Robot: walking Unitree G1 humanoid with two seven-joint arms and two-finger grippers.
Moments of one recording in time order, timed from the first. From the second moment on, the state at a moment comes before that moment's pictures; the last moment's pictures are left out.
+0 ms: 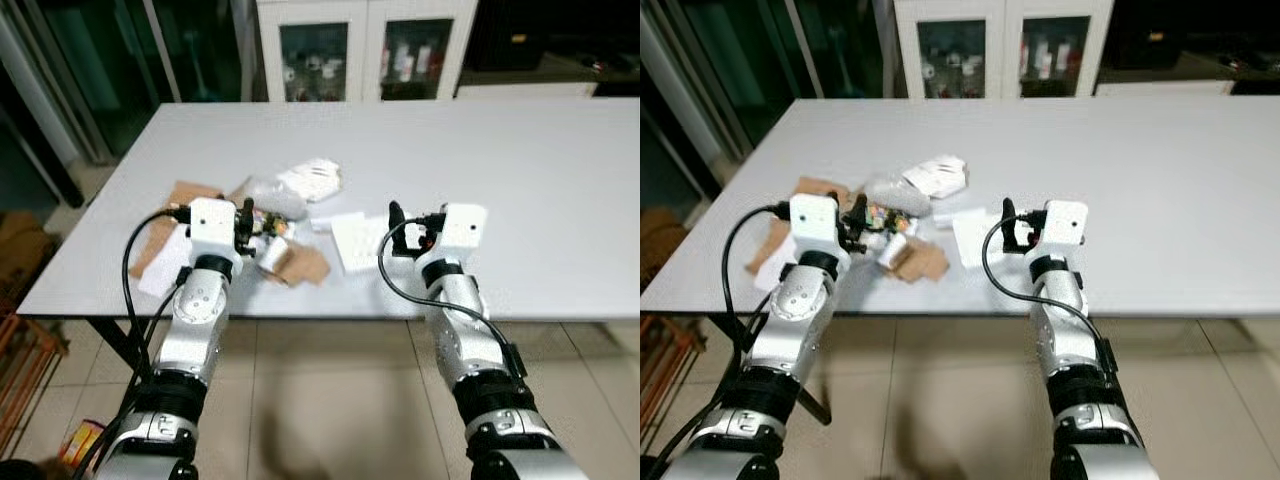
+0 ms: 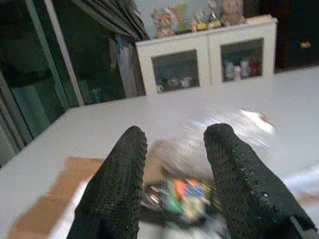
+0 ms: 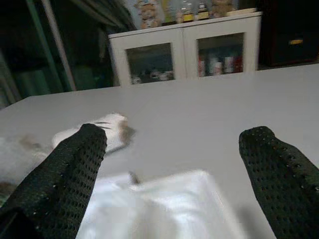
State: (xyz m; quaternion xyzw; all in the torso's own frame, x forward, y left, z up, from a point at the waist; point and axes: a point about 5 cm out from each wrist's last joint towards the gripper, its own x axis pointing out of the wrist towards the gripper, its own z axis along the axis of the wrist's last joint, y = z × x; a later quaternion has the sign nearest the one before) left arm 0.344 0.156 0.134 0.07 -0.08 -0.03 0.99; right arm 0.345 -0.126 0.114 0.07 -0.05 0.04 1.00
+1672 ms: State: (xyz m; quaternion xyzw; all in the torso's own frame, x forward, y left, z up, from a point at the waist) left arm 0.340 0.129 0.195 0.09 -0.17 -0.15 0.97; right arm 0.341 -0.116 0.107 0.08 -0.03 0.07 0.99
